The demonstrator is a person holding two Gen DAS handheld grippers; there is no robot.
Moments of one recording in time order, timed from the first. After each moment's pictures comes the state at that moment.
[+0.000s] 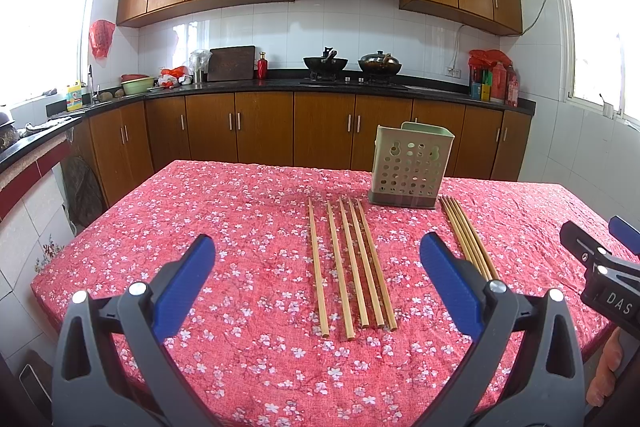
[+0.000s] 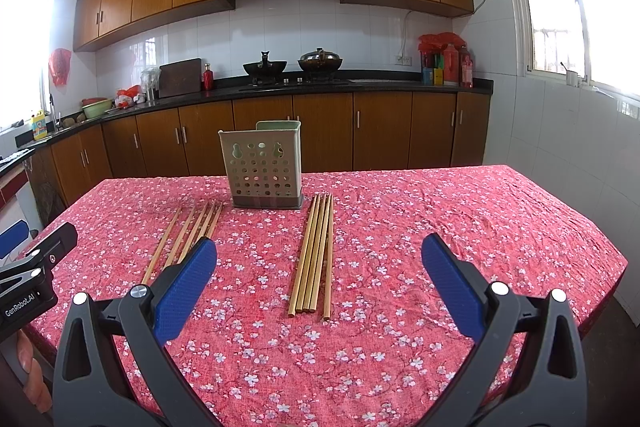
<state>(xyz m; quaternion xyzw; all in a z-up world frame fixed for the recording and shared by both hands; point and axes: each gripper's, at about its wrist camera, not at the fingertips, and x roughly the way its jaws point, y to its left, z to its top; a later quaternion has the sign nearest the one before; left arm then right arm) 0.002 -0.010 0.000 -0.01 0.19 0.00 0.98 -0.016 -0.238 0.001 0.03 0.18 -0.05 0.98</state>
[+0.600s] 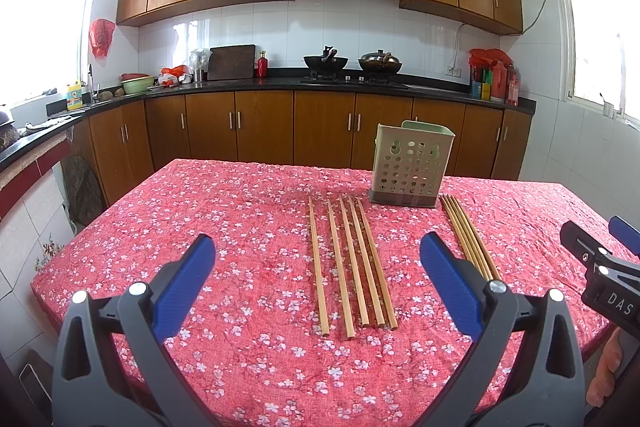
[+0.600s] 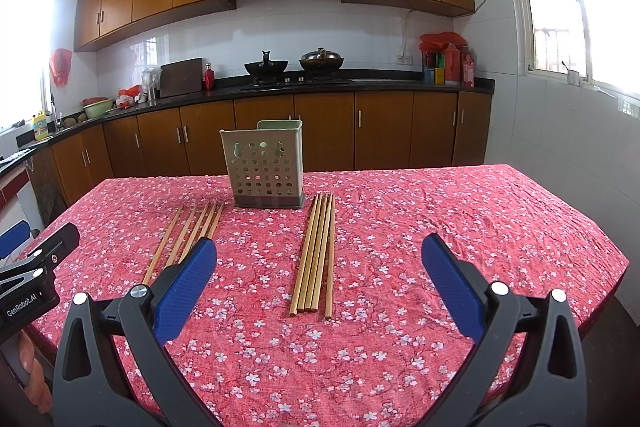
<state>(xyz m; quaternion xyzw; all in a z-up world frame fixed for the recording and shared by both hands) 0.001 -0.016 0.000 -0.01 0.19 0.00 0.98 -0.017 -0.237 0.000 0.03 0.18 -0.05 0.98</state>
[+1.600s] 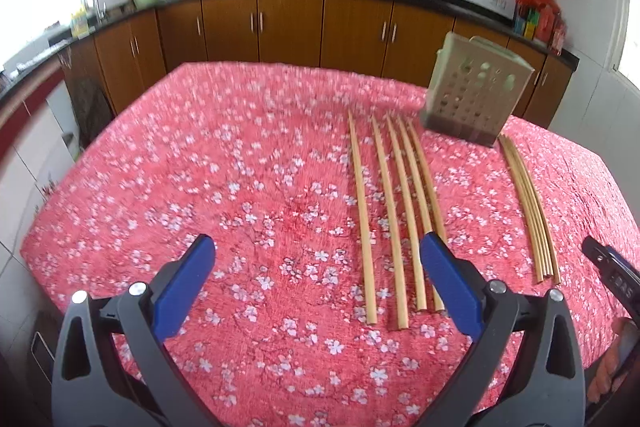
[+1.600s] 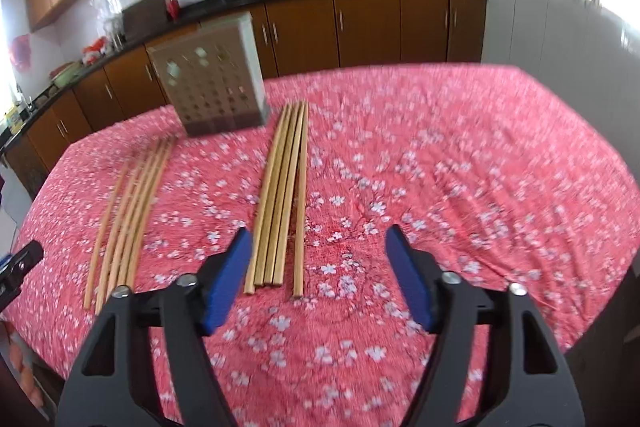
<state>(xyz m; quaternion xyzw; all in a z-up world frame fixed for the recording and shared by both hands) 0.092 0.029 -0.047 -0.05 0.38 0.04 0.92 0.086 -0.280 -0.061 0.10 0.38 -0.06 0.92</state>
